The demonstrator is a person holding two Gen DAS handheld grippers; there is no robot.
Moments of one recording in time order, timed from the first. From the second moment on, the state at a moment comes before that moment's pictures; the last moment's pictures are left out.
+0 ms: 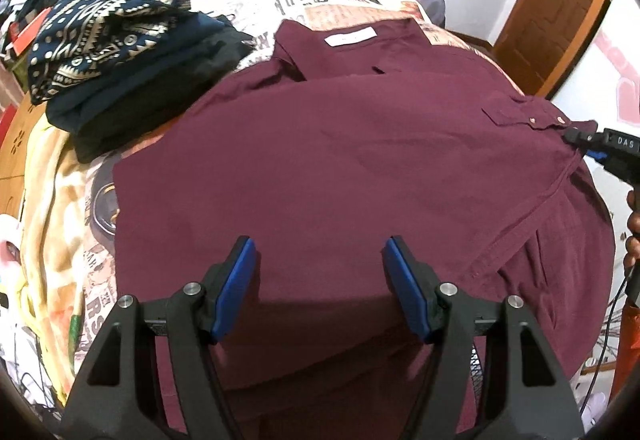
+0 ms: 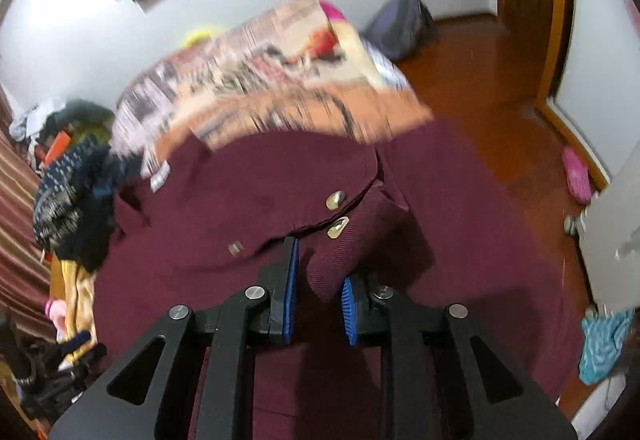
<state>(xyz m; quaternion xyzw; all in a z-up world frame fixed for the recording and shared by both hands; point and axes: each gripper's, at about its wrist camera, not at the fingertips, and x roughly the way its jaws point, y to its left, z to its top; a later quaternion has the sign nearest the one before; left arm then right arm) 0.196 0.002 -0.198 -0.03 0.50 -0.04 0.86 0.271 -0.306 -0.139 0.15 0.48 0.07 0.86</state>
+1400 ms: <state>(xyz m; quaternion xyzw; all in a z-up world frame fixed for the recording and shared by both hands) 0.216 -0.072 -0.167 -0.01 0.48 -0.11 0.87 0.176 -0.474 -0.196 0.37 0.50 -0.06 0.78</state>
